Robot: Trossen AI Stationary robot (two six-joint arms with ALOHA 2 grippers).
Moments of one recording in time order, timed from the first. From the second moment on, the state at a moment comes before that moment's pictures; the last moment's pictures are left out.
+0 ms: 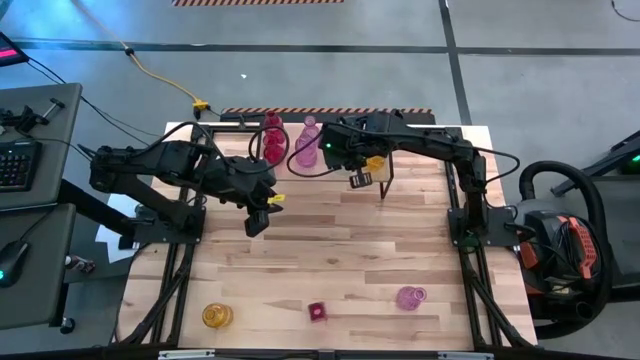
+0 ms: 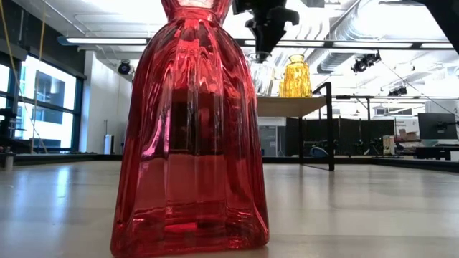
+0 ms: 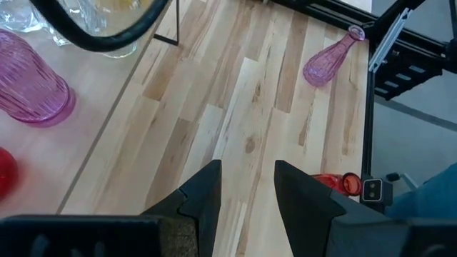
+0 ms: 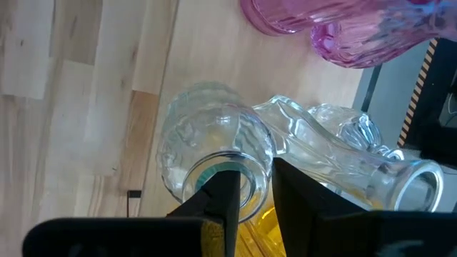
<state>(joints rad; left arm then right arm) -0.19 1.38 1.71 -1.17 -0.17 -0.47 -0.18 1.98 2.18 -1.47 0.31 -0.50</state>
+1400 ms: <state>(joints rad) -0.30 1.21 1.65 -1.40 -0.38 -0.50 -0.16 1.98 2.18 -1.46 0.33 -0.49</state>
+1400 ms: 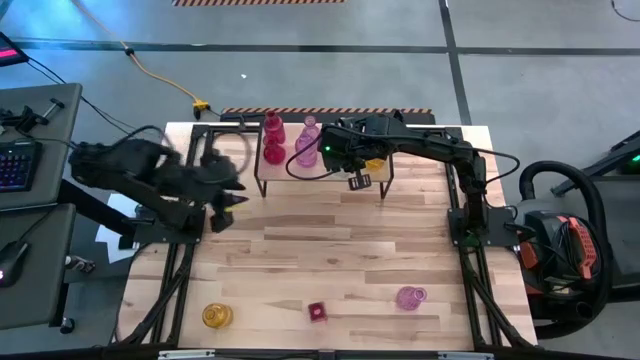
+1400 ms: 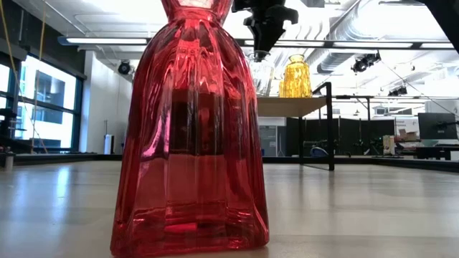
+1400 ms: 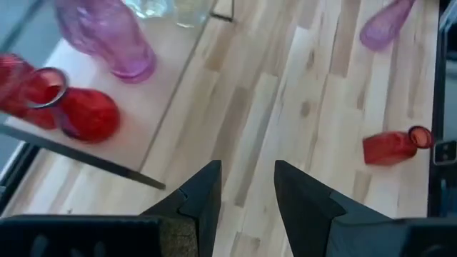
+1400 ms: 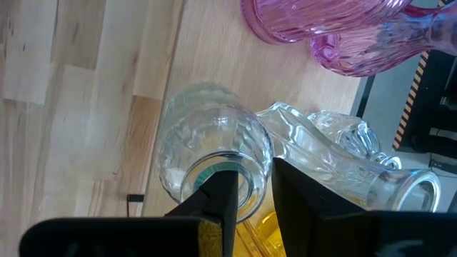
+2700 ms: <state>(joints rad) -0.38 0.13 0.50 -0.73 -0.48 -0.64 -0.19 1.98 2.18 -1.48 0.31 -0.44</state>
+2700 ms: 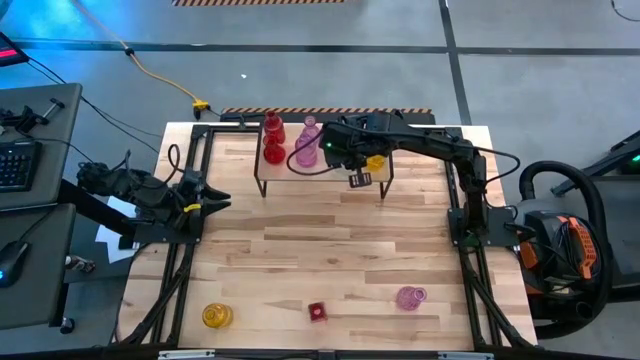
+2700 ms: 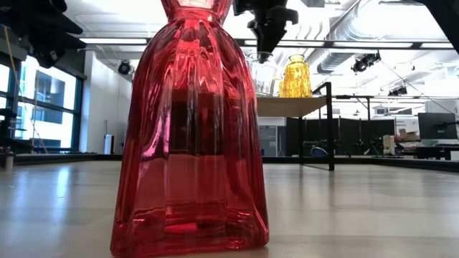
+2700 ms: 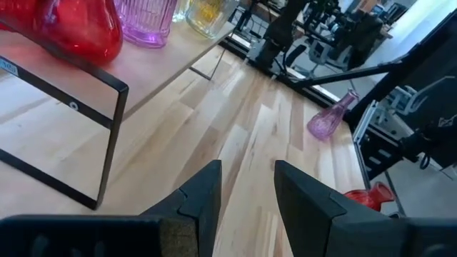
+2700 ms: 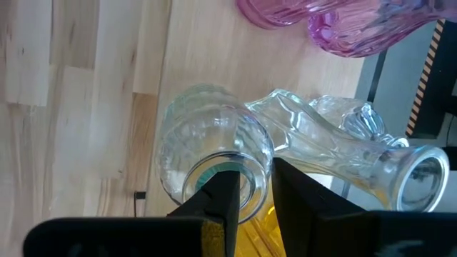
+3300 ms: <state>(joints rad) -0.38 0.13 0.50 -0.73 -0.48 -0.57 -0.19 1.98 2.18 -1.45 0.30 -0.43</state>
